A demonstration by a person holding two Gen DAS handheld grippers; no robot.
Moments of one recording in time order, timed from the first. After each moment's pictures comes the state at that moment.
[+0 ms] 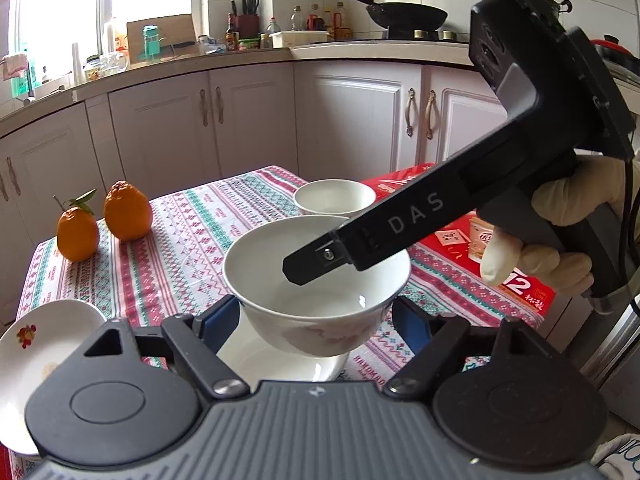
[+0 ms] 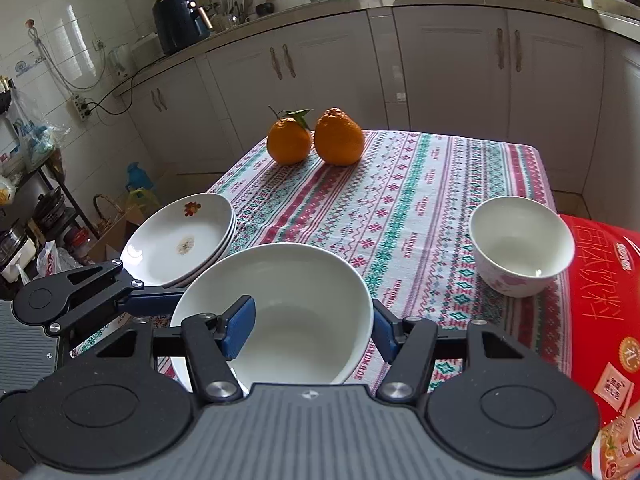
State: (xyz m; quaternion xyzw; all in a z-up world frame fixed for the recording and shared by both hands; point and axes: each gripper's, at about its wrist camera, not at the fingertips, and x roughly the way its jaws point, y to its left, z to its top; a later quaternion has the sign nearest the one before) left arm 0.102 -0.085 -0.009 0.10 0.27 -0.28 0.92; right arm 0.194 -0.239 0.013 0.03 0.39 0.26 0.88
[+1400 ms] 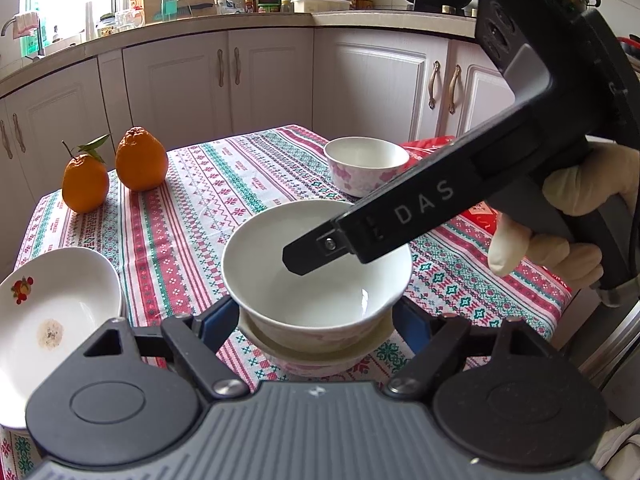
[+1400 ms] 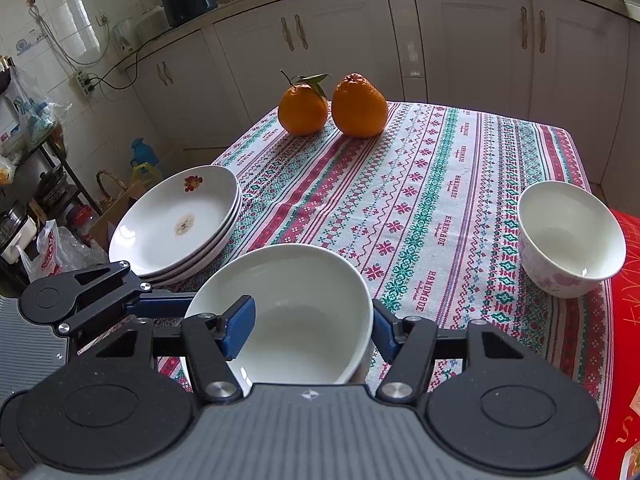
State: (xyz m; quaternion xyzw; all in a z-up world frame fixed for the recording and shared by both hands) left arm 0.125 -0.063 -0.038 0.09 0.32 -0.26 0.91; right arm 0.218 -0.211 -0.014 0.01 0.42 0.28 0.87
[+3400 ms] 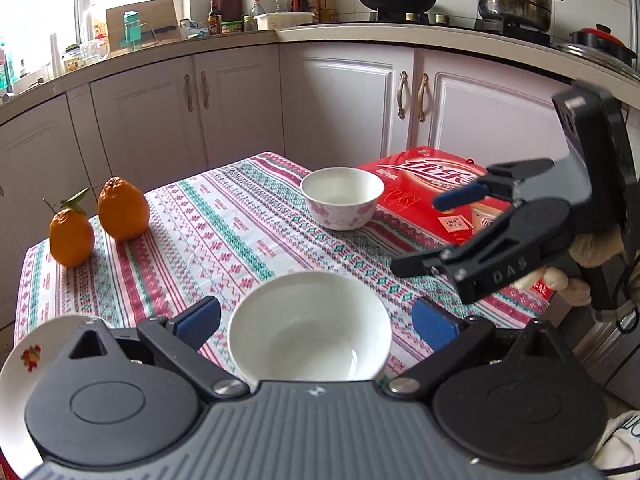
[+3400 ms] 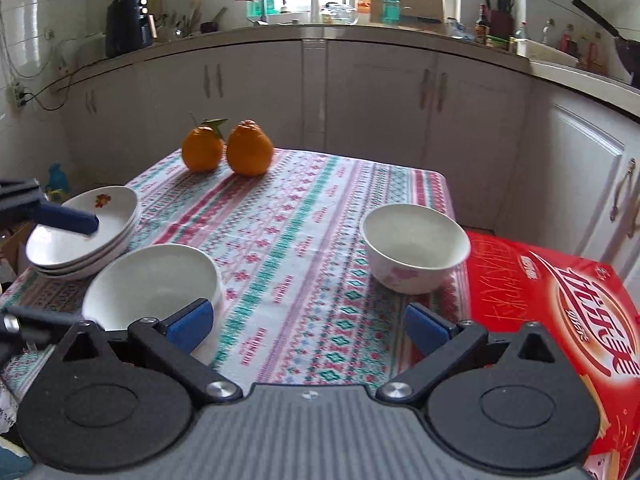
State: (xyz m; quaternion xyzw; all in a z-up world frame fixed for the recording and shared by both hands) left arm 0.145 -0.065 0.001 0.12 0.30 -0.31 0.89; right arm 0.167 -0.278 -0.018 -0.04 0.32 0.13 0.94
